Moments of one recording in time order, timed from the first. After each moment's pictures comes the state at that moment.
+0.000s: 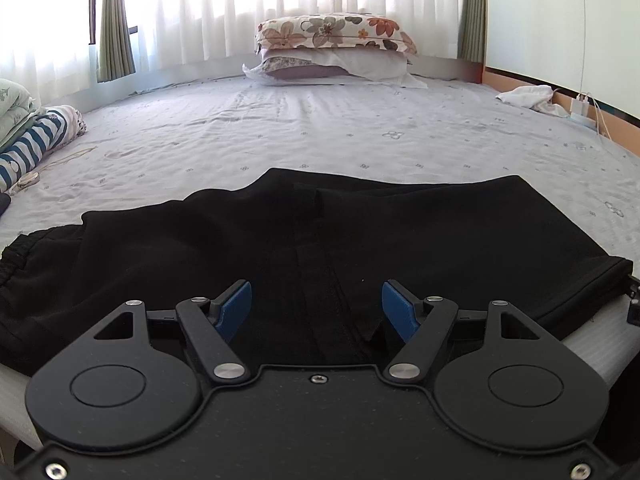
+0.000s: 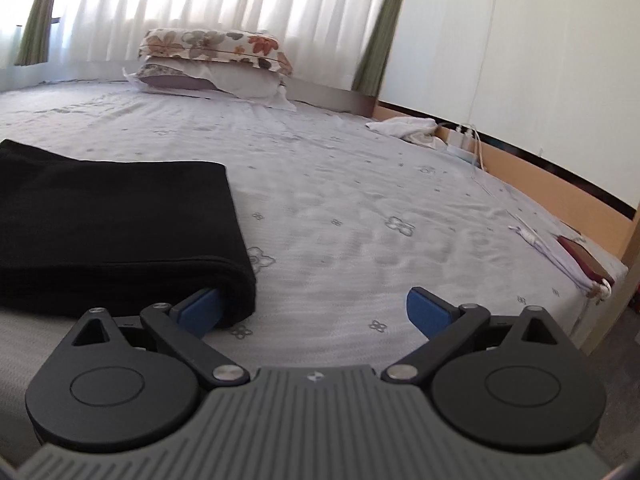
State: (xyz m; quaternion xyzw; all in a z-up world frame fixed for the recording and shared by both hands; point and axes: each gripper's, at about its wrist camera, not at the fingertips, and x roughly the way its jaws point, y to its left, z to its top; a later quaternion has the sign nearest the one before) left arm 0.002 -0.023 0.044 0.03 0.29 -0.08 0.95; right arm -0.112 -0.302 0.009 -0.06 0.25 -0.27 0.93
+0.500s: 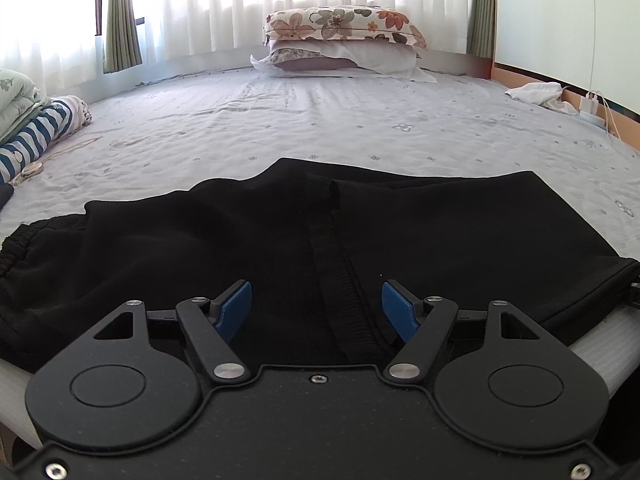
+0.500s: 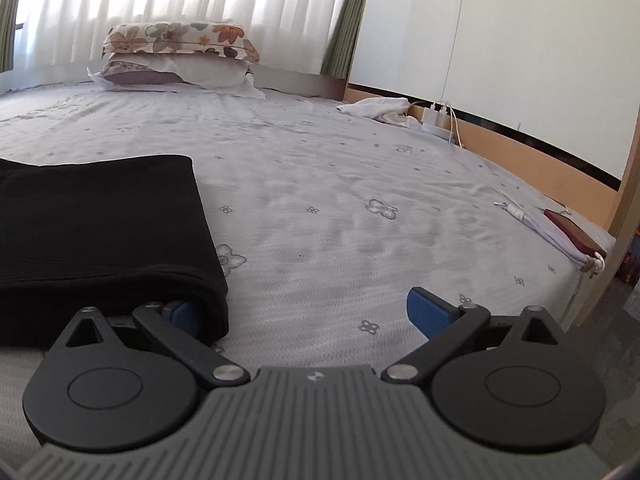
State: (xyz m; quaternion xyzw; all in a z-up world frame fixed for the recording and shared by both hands) left arm 0.013 -0.021 0.038 0.03 0.30 -0.08 0.95; right arm -0.096 -0.321 -0.001 -0.02 0.25 -0.33 0.91
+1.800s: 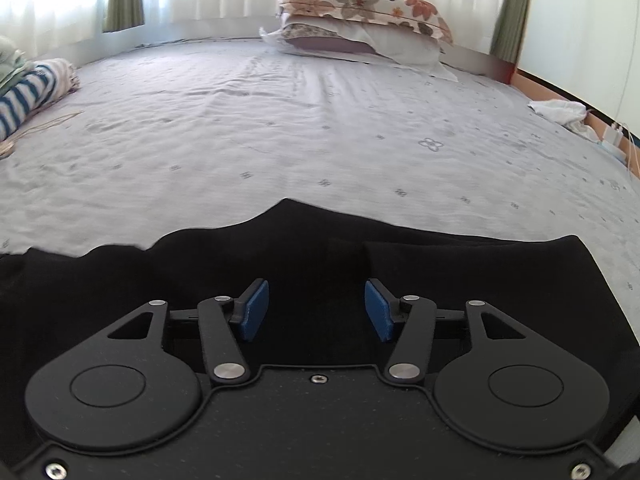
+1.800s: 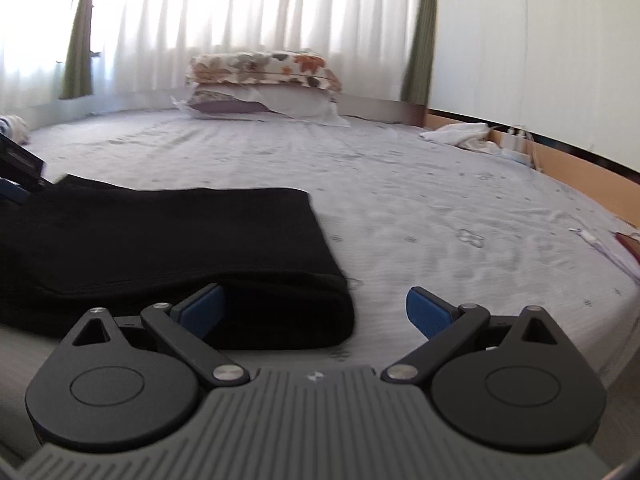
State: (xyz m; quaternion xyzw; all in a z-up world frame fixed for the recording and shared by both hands) left arm 0.128 -0.011 0.047 -0.03 0.34 -0.06 0.94; right arm -0.110 -0.277 0.020 0.00 0.21 -0.17 0.96
